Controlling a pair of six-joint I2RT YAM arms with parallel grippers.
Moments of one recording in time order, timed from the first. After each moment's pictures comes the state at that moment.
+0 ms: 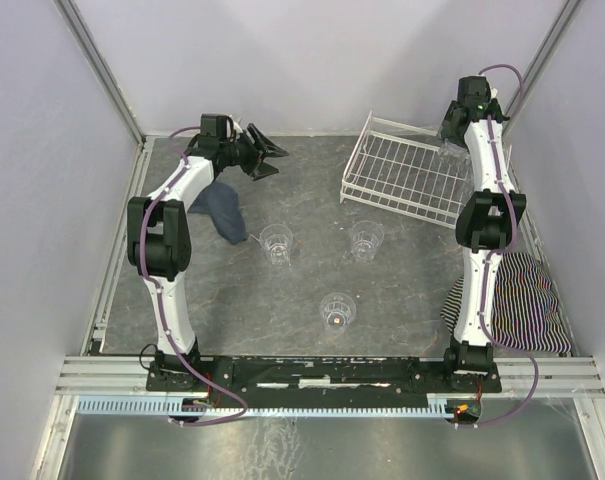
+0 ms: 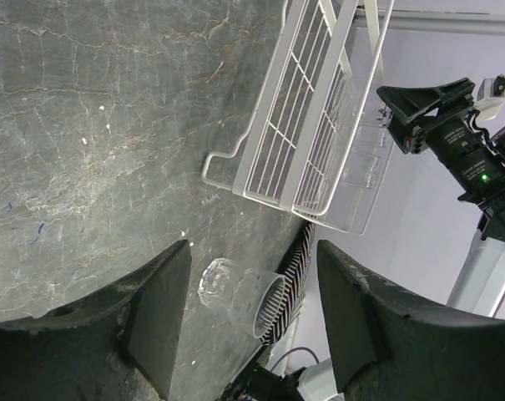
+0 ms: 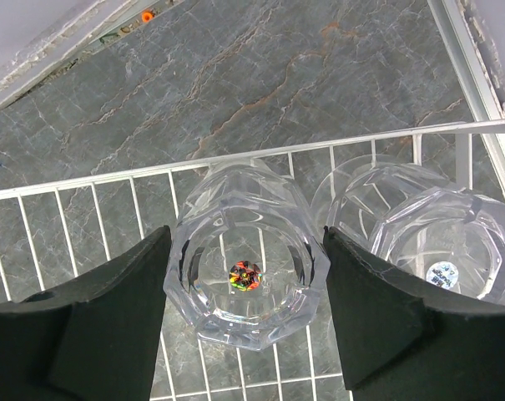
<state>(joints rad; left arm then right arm) -0.14 2.08 1.69 -0.25 0.69 -0.92 -0.08 2.51 2.59 -0.93 0.29 0.32</state>
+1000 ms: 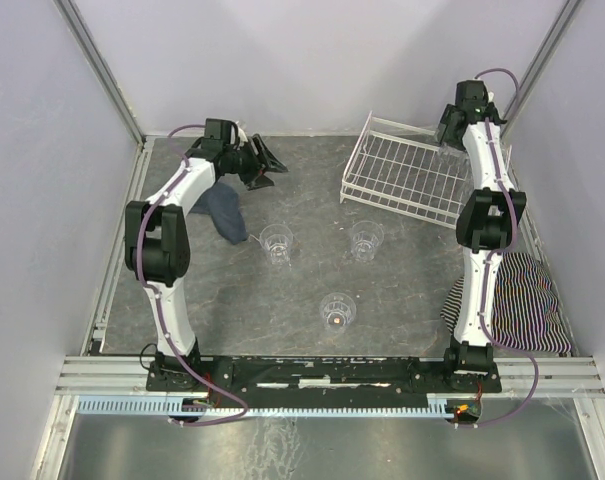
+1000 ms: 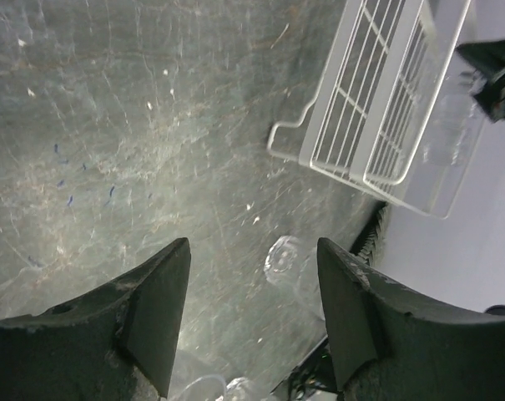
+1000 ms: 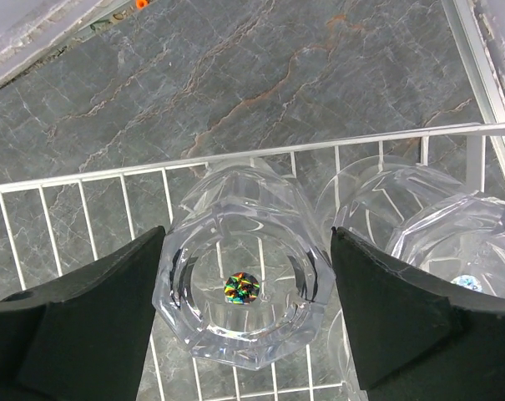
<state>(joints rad) -0.16 2.04 1.65 -0.38 0.60 -0.72 -0.08 2.50 2.53 -0.89 0.29 0.30</state>
